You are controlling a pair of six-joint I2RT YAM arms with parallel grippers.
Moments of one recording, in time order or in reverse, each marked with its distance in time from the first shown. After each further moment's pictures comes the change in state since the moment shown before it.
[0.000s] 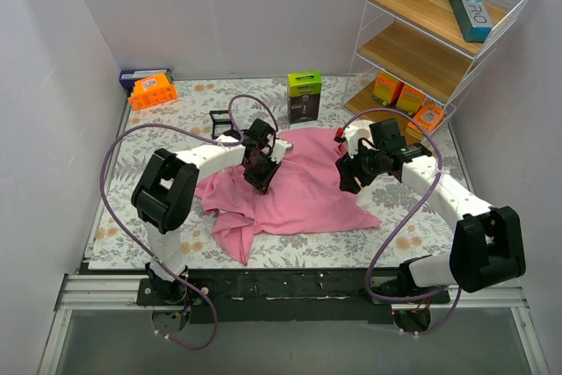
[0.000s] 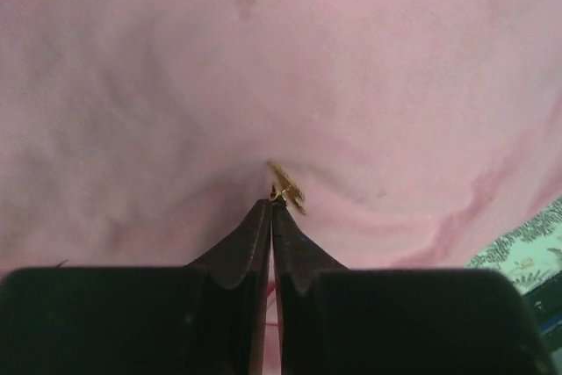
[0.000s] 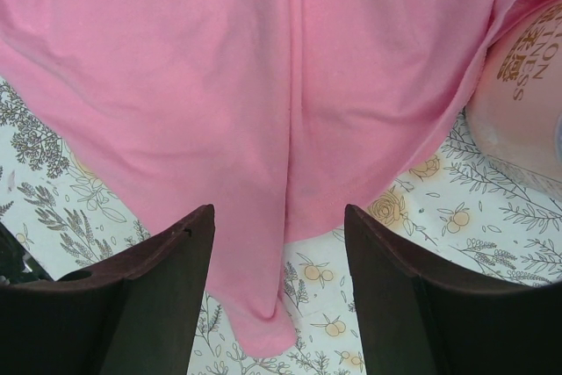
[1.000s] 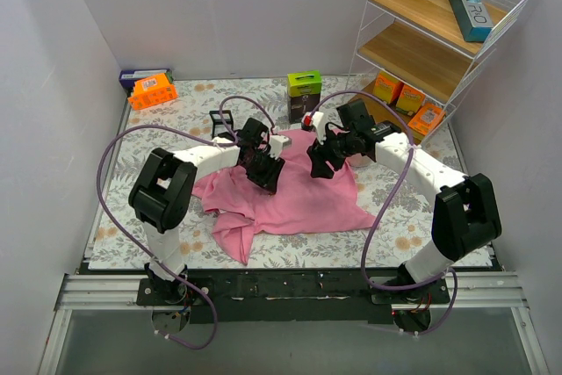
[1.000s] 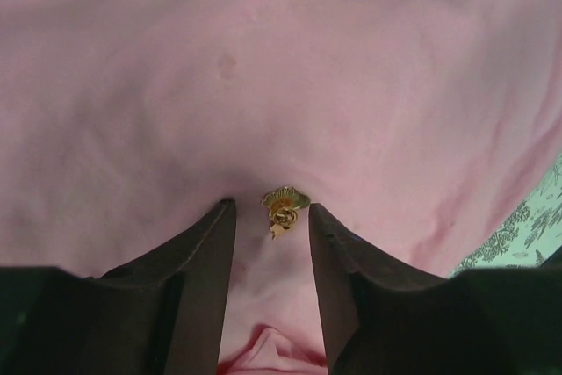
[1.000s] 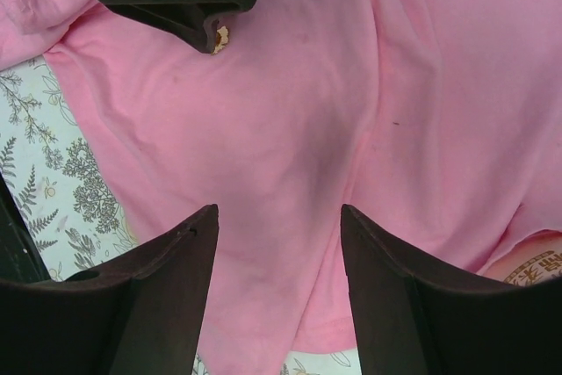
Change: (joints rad) left arm 0.047 -0.019 -0.060 0.151 0.172 -0.016; right arm 0.162 0.224 0.275 -0.002 -0.113 -0.052
